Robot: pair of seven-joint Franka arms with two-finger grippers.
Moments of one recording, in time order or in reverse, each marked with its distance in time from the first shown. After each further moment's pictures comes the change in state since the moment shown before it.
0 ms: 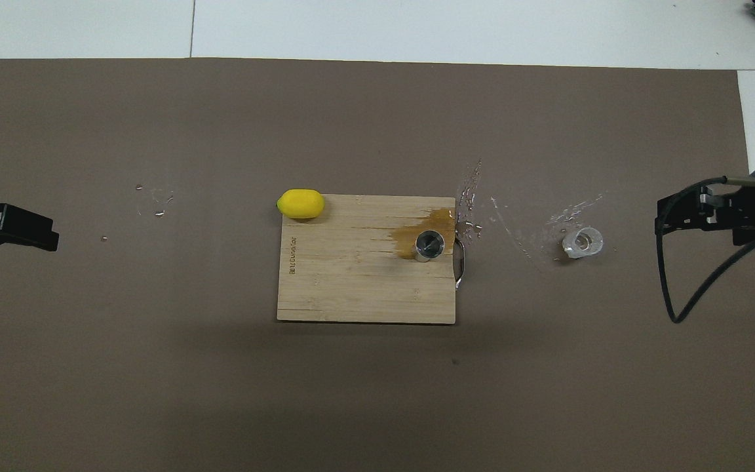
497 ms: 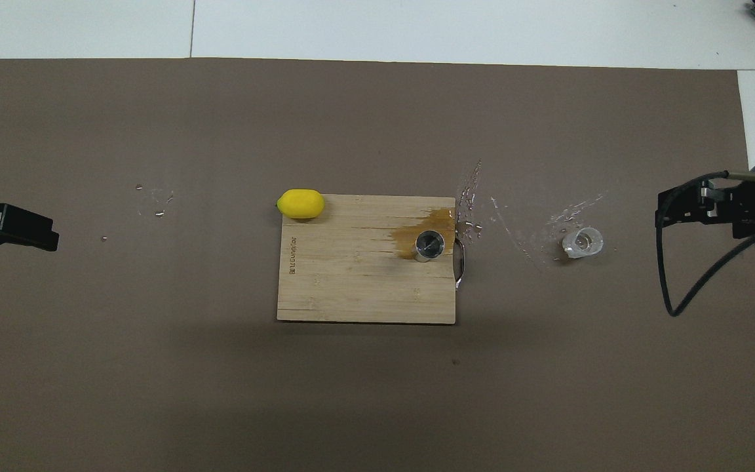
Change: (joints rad) left arm 0.000 0.000 0.000 0.000 0.000 0.000 0.000; right arm 0.000 0.000 -0.002 -0.004 0.000 0.030 0.006
